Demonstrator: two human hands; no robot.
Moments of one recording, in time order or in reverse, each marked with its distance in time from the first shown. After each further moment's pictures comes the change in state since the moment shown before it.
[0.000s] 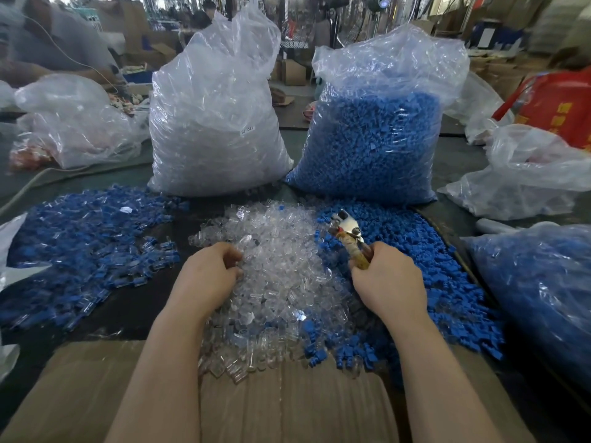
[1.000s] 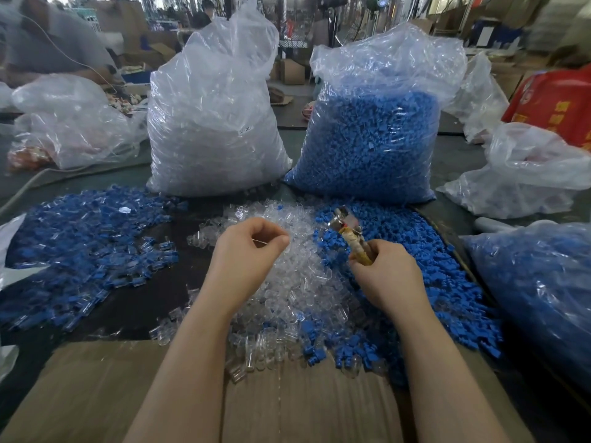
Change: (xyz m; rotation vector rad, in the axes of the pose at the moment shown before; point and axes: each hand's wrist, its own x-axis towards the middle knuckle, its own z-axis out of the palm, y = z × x) left_hand -0.025 0.061 0.001 -0.437 0.058 0.170; right_hand 0.004 0.003 -0.003 0.160 -0.062 0.002
